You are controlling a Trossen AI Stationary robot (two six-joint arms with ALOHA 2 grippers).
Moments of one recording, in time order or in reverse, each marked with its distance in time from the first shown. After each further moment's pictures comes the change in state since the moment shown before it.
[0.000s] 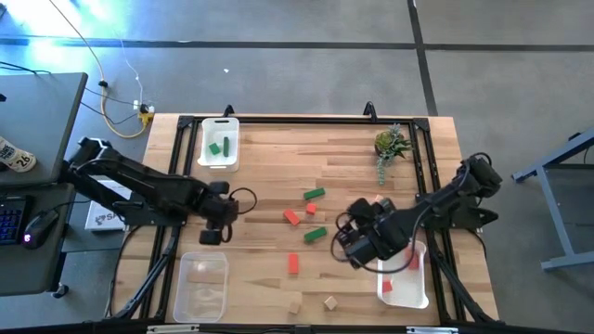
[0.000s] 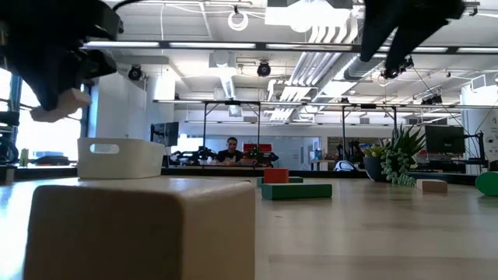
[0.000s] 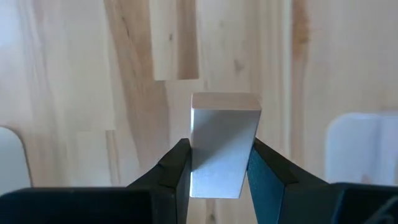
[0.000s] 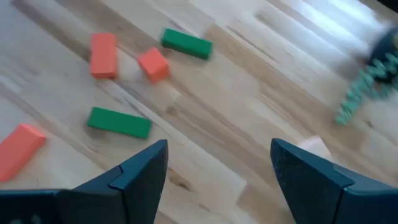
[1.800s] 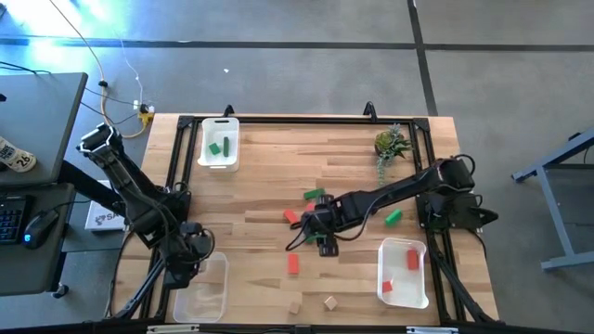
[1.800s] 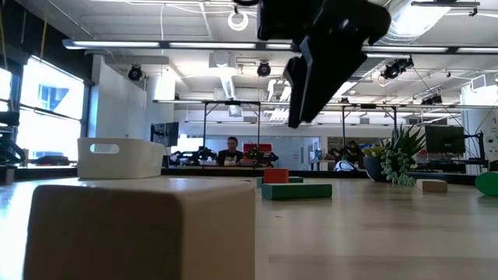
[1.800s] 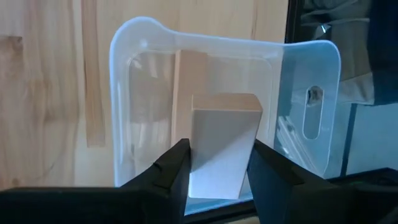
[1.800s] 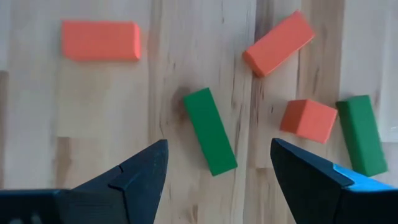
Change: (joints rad) left arm -0.555 -0.039 0.001 0.146 0.173 -0.708; right arm -0.269 0.195 -0.005 0.519 -0.499 -1.255
